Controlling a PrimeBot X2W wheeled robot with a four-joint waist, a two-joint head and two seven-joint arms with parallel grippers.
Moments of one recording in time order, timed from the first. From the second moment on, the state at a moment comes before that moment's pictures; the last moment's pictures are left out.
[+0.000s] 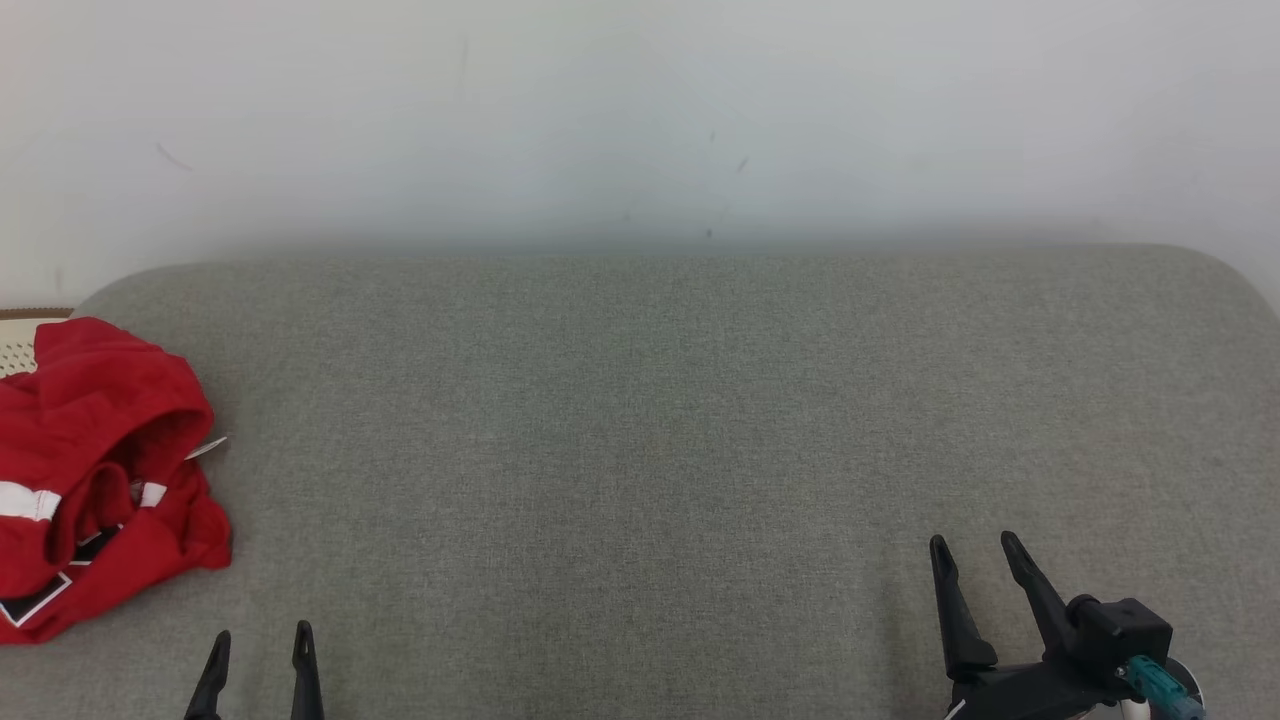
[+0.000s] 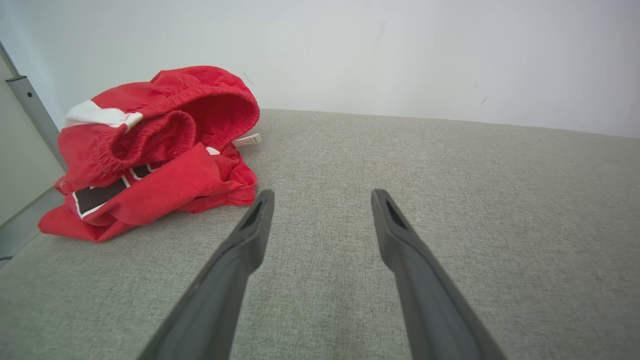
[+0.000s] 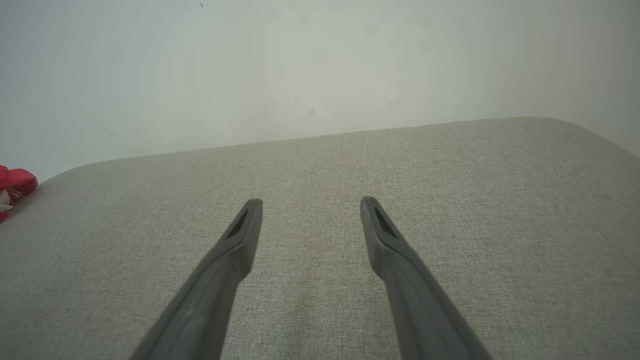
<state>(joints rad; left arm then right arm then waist) -0.06 0.05 0.10 0.21 -0.05 0.04 -0.26 -0.11 -0.16 0.22 0.30 0.24 0.13 -0.26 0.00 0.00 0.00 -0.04</state>
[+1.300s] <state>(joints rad) -0.05 0.05 0.19 0.26 -0.15 0.03 -0.26 -0.12 -0.15 0.29 0.28 0.20 0.13 -0.26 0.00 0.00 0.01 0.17</state>
